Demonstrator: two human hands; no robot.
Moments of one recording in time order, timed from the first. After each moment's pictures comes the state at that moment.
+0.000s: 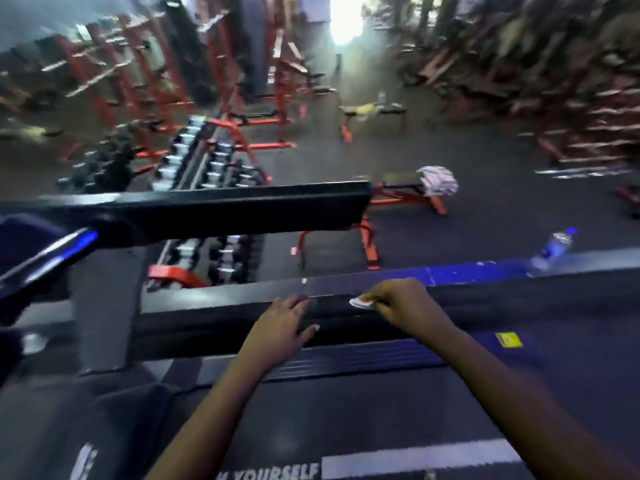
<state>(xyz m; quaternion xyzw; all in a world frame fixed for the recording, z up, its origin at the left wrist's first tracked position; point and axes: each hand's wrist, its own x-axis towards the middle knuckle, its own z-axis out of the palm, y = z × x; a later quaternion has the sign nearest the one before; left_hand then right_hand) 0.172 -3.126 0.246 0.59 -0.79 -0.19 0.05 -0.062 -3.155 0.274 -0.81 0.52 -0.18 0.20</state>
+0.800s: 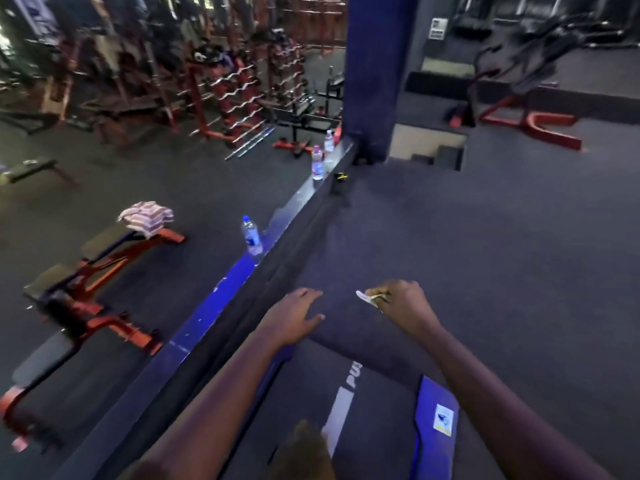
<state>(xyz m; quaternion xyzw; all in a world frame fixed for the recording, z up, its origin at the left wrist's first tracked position) -0.512 -3.218 0.206 0.12 -0.96 -0.24 -0.08 -0.627 -3.027 0.234 -0.29 0.91 -0.26 0.10</state>
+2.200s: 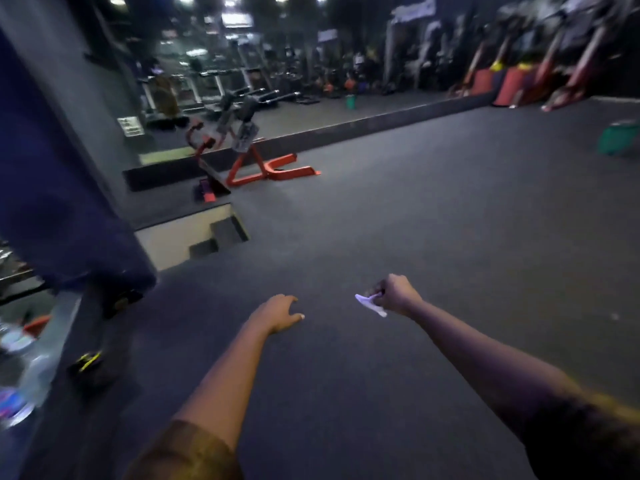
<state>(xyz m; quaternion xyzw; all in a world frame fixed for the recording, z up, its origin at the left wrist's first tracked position) -1.391 -3.094 0.014 -0.22 -0.96 -0.05 -0.17 -1.302 -2.851 0.026 0.14 0.95 -0.29 0.04</state>
